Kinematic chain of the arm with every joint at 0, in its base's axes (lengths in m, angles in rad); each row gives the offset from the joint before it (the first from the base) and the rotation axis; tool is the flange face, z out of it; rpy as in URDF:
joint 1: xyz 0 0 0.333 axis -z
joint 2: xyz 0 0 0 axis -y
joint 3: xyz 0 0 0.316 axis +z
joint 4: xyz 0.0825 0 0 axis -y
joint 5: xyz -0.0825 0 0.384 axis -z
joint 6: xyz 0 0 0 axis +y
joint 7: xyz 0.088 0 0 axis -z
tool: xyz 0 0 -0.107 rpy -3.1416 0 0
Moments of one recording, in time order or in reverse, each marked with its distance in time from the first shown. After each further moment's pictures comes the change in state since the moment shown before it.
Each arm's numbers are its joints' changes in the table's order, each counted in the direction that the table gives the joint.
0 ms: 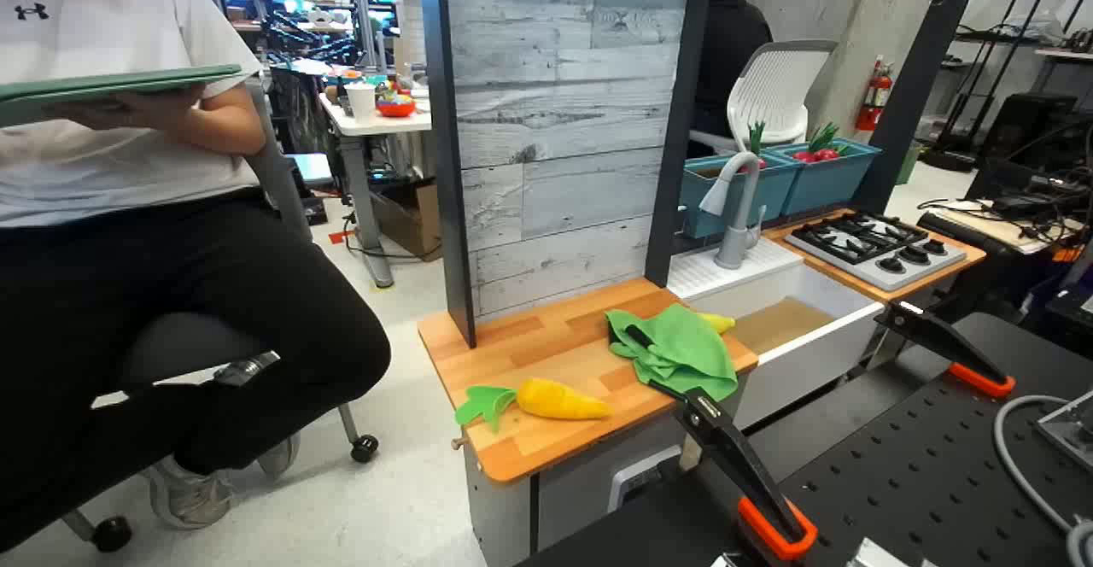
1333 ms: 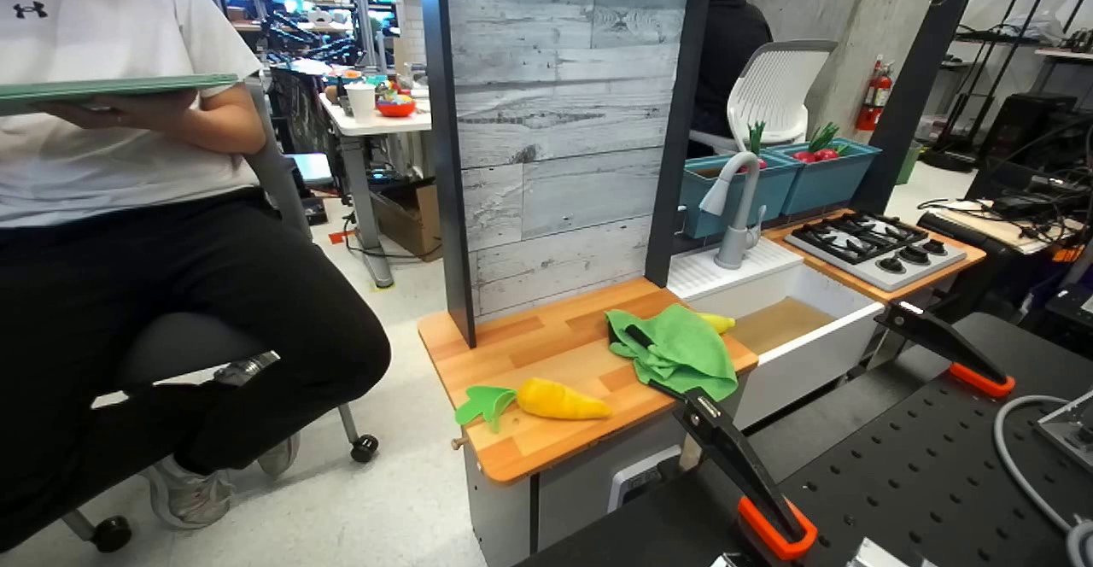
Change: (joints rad) arm 0.000 0.000 0.000 0.000 0.000 -0.001 0.000
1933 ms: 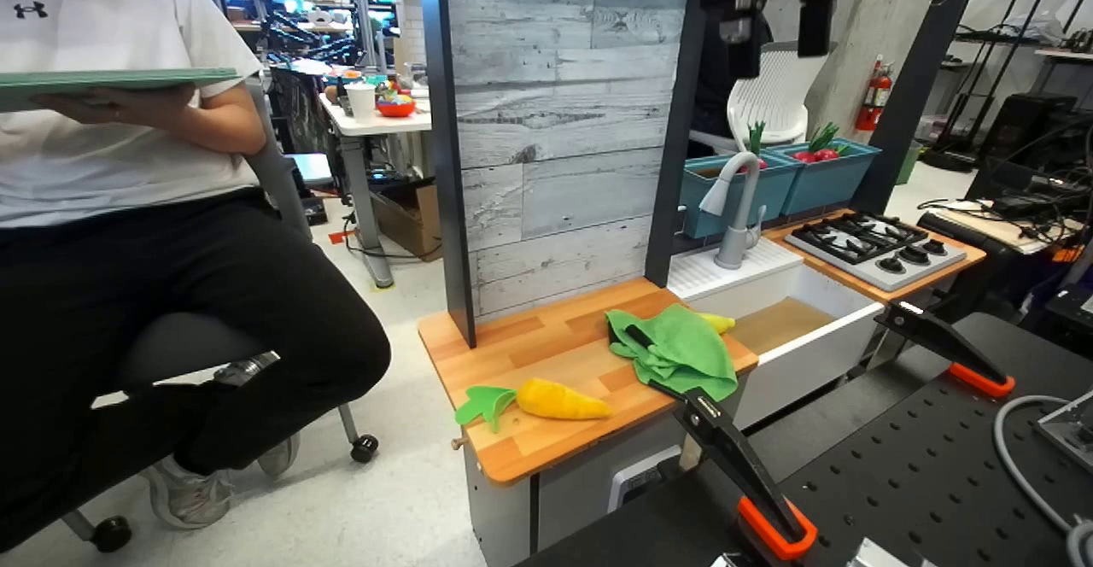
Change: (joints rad) arm 0.028 -0.163 -0.068 -0.078 0.033 -0.300 0.080
